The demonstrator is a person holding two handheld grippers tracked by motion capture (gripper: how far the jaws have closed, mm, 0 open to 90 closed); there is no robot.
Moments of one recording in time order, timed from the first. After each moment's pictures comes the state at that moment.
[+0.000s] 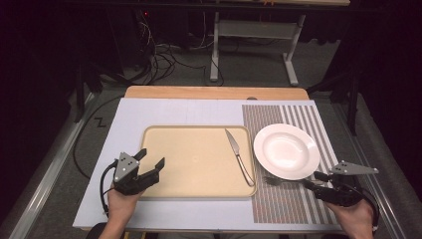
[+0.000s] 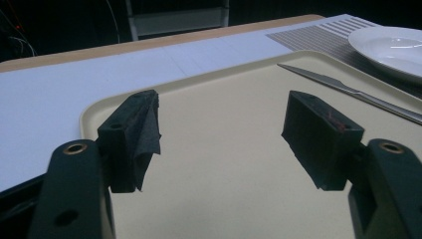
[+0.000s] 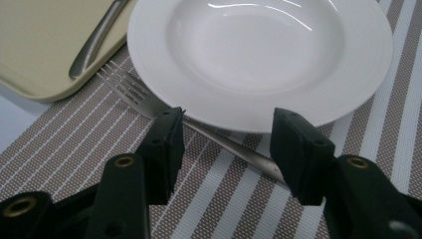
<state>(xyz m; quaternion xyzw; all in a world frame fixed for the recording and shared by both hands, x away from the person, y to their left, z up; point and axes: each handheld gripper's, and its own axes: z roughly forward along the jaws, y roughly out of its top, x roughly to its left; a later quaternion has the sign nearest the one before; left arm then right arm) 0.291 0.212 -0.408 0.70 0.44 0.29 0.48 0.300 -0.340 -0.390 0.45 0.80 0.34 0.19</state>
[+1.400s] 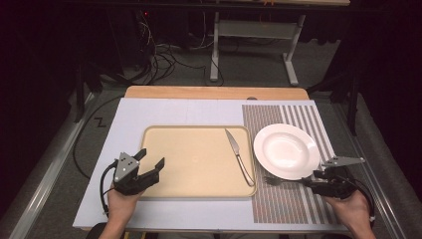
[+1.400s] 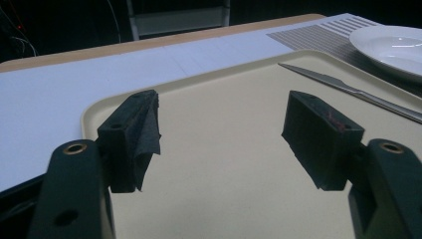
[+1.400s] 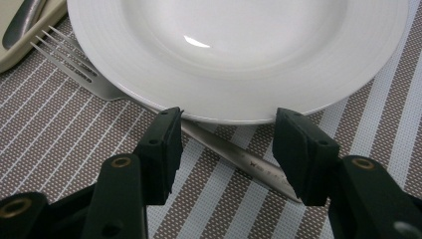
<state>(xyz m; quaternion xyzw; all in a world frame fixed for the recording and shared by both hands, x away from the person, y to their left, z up) 0.291 0.212 -0.408 0.70 0.44 0.29 0.48 0.328 -0.342 -0.404 0.46 0.82 0.28 0.17</state>
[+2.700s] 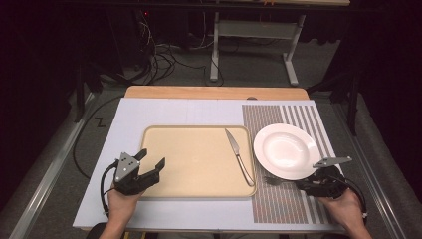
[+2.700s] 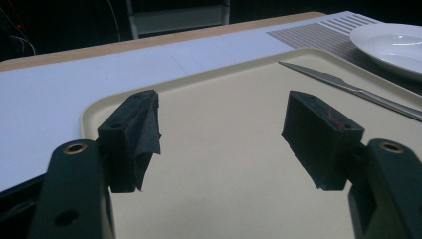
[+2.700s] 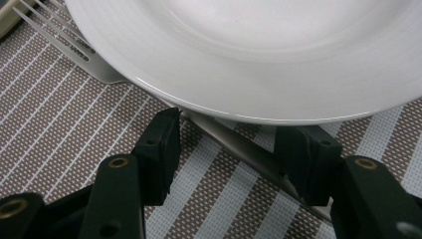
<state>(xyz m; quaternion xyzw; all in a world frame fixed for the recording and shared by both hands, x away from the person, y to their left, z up) 0.291 0.211 -0.409 0.70 0.44 0.29 0.48 0.339 -0.332 -0.424 0.44 0.85 0.26 0.14</state>
